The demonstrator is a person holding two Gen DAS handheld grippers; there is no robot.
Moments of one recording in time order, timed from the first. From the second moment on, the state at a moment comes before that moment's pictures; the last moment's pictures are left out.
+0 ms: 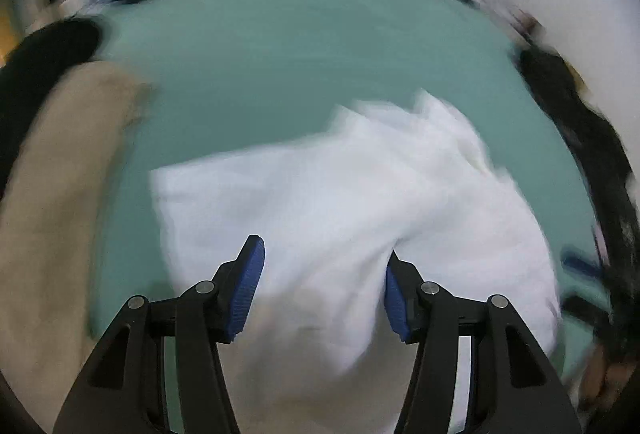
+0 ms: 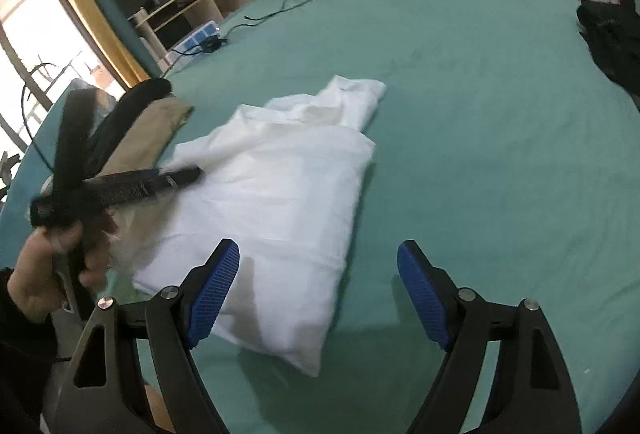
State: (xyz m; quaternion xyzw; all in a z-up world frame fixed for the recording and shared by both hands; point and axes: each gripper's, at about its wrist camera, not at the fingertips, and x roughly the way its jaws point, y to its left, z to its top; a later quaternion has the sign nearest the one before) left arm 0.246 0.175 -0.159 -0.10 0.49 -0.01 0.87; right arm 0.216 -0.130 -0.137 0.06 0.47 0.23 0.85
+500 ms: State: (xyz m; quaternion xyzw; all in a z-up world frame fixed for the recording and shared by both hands) left arm 0.194 0.232 -0.191 -0.24 0.49 -0.01 0.84; right arm 0.224 -0.127 -0.161 0.08 0.49 0.23 0.84
